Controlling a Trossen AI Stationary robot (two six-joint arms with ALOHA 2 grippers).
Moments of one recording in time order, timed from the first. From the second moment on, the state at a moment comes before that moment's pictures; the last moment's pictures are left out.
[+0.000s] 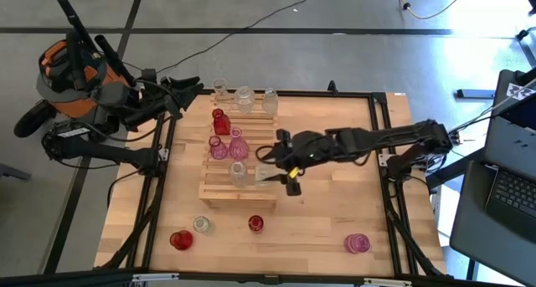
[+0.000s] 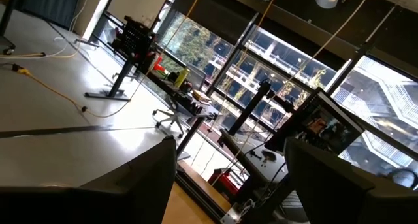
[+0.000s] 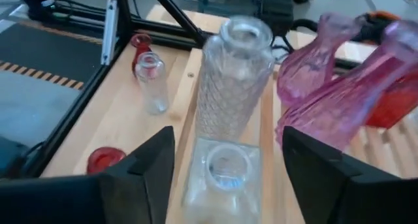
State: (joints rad) left arm 0.12 0.75 1.09 -0.21 -0.46 -0.54; right arm 0.16 1.62 1.56 -0.46 -0.01 -0.10
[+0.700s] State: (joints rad) left arm 0.12 0.75 1.09 -0.21 -0.46 -0.54; right arm 0.87 1.43 1.55 -1.23 0.22 0.45
